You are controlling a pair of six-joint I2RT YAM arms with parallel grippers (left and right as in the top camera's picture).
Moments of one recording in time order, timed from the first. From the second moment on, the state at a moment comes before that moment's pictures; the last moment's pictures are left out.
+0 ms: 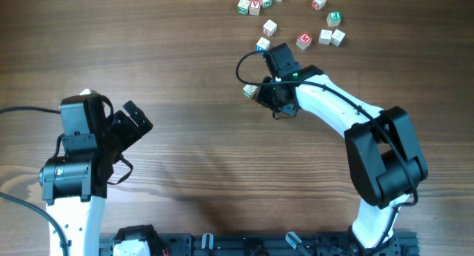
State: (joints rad) left arm 0.09 0.97 0.98 -0.96 -0.03 -0.56; right arm 0.45 1.98 1.29 -0.55 -0.12 0.86
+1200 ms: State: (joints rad) left arm 0.09 0.97 0.98 -0.96 -0.03 -0.56; right arm 0.45 1.98 1.29 -0.53 -0.12 0.85
